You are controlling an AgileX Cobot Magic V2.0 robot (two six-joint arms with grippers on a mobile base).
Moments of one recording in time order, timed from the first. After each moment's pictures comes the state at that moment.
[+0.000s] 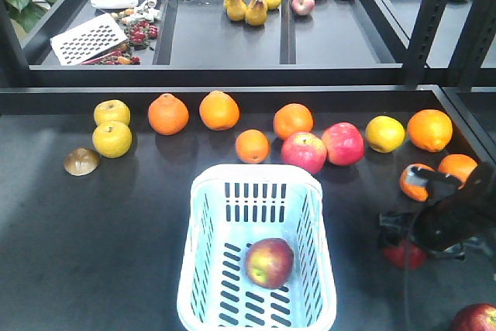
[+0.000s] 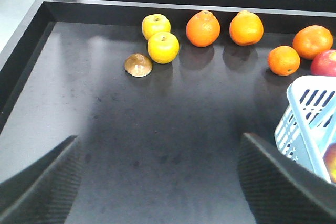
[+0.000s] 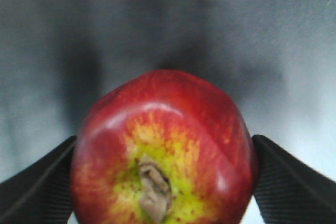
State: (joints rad) left arm -0.52 0.45 -0.77 0.50 1.06 -0.63; right arm -0.07 1.90 -0.89 0.41 0.38 -0.28
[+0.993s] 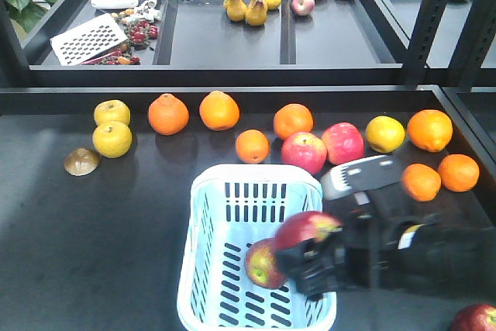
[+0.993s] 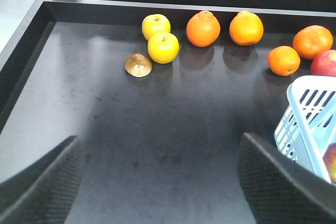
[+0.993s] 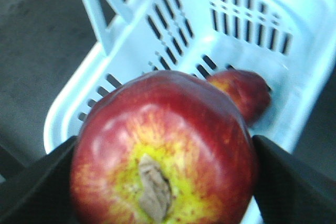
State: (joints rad) left arm -0.52 0.45 -0.77 0.50 1.06 -0.63; right arm 0.59 1.24 -0.63 0.59 0.29 -0.37
